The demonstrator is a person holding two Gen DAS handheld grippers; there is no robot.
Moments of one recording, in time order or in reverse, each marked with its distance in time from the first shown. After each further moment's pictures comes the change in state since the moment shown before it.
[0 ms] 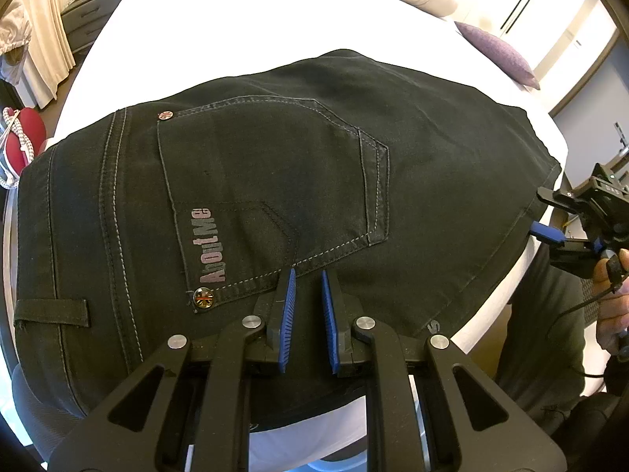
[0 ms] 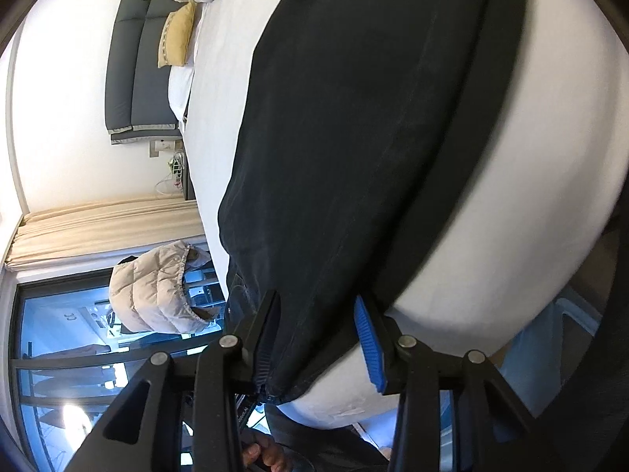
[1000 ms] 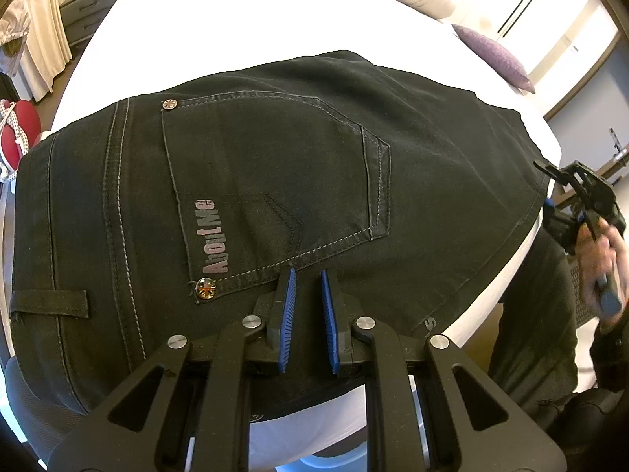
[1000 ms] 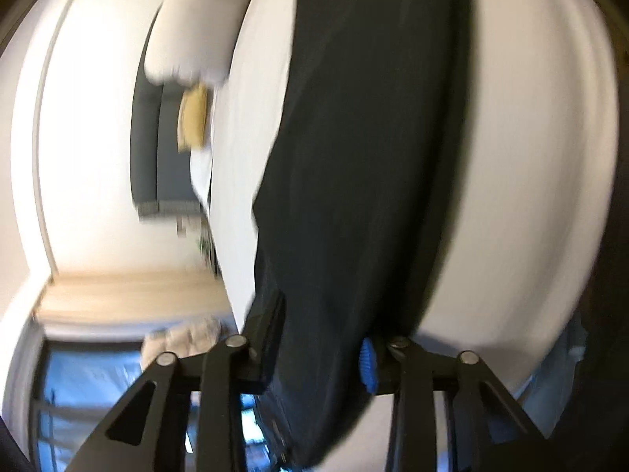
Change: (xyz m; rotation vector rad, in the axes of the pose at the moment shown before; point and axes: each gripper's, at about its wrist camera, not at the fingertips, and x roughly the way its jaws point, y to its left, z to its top) left arm -0.003 0.015 0.004 -0.002 0.010 -0.037; right arm -0.059 -0.042 0.059 0.104 -0.315 0.126
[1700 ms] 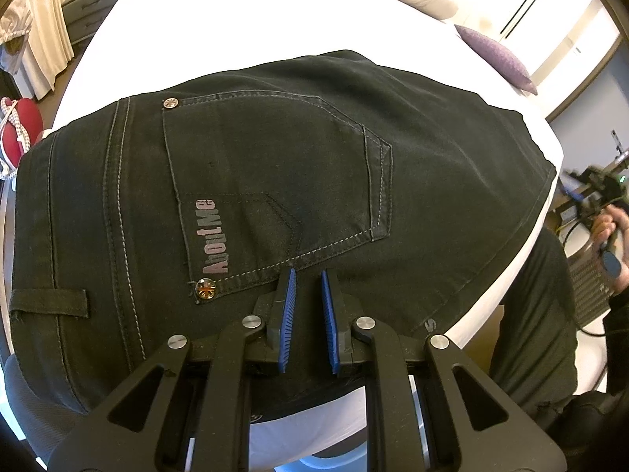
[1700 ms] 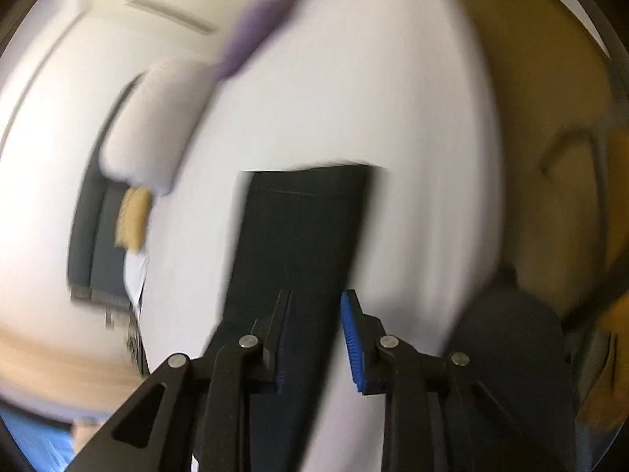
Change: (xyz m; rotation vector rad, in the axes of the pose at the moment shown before) left arm 0.004 0.001 -0.003 -0.003 -0.001 0.001; right arm -0.097 0.034 0.055 -0.145 -0.383 -0.299
